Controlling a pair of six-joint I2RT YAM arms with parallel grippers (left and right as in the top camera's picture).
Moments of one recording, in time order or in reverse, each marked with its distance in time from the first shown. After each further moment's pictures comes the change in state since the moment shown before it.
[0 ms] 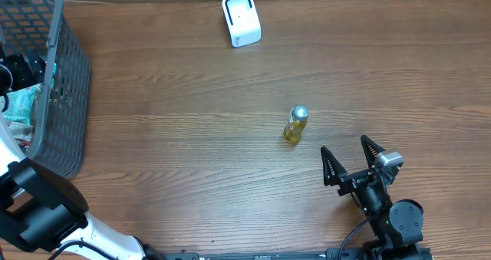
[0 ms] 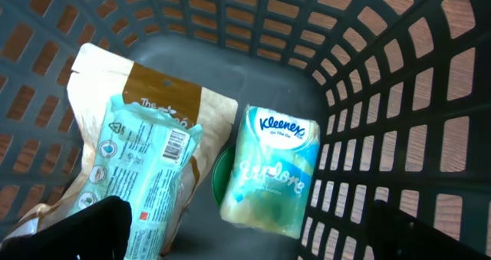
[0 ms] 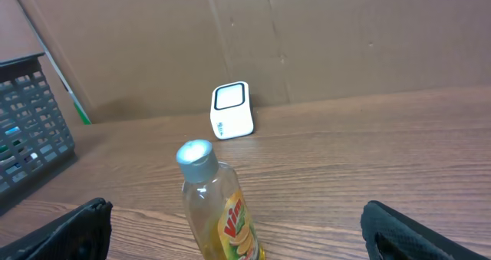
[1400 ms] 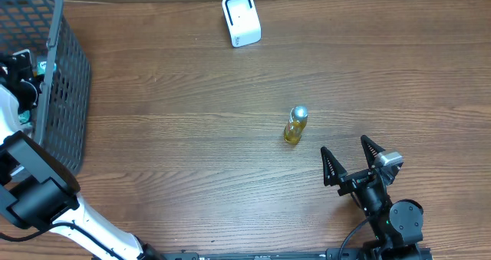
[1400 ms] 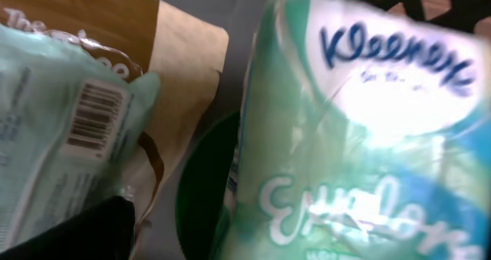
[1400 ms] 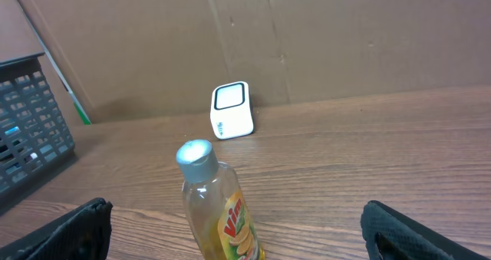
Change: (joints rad) left arm -0.002 0.176 -0.101 0.092 0.010 0.044; right arm 0.000 0.000 0.000 0.000 0.000 0.000
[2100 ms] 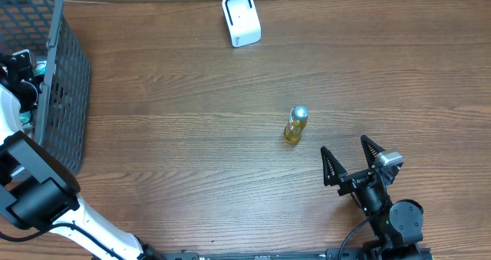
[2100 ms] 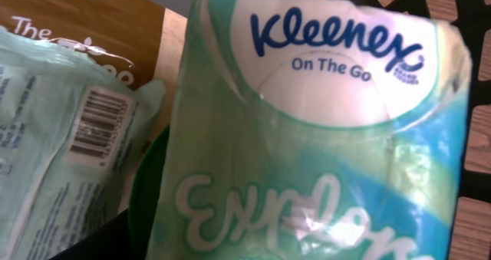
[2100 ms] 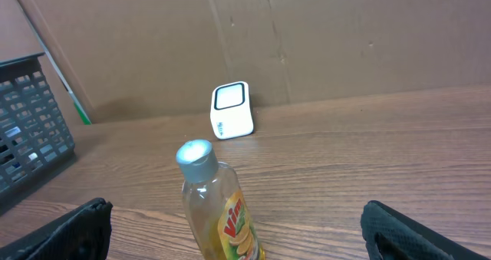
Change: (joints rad) left arm 0.000 -0.008 -0.023 0.043 -0.003 -0.012; right arm 0.000 0.000 0.000 0.000 0.000 0.000
